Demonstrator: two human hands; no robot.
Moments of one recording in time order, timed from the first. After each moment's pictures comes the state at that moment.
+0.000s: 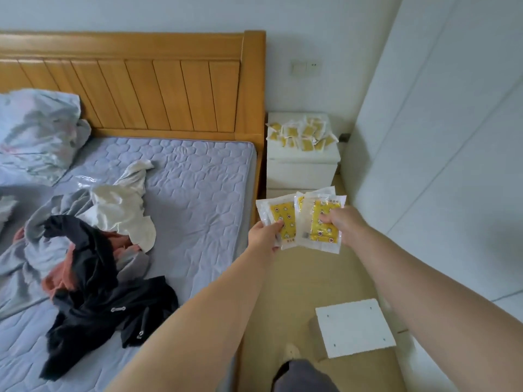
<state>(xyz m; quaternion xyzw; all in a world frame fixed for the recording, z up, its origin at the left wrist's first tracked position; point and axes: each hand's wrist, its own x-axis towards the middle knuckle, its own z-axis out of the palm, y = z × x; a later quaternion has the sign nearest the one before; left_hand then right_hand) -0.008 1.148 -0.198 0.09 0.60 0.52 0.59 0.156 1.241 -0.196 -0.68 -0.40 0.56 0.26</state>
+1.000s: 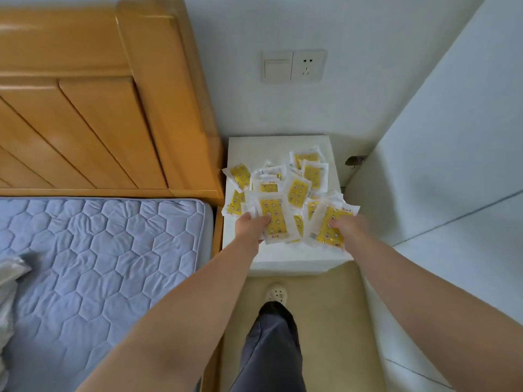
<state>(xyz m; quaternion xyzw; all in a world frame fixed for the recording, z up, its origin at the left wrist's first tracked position) -0.079 1.882 -0.322 0.09 0.72 0.39 0.57 0.120 1.924 -0.294 -0.79 -0.25 0.51 0.23</state>
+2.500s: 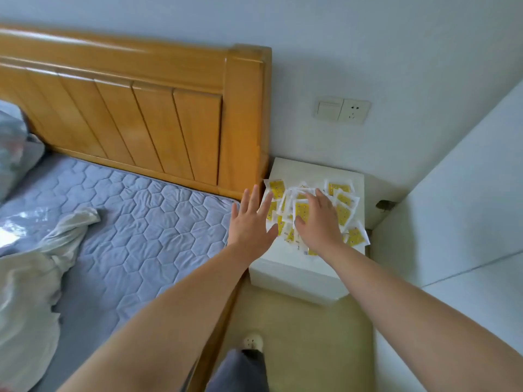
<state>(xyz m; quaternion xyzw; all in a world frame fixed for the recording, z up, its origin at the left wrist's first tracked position) -0.100 1.782 -0.226 0.59 0.80 0.06 0.09 0.043 1.863 -0.220 -0.52 -0.82 0.22 0.12</state>
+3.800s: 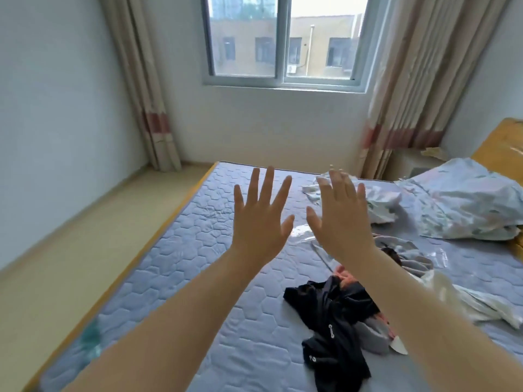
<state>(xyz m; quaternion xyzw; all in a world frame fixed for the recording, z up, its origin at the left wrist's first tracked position) -0.231 0.822 -0.010 -0.04 0.96 -0.01 -0.28 -0.283 0.976 0.009 0.26 -0.91 0.09 0.29</state>
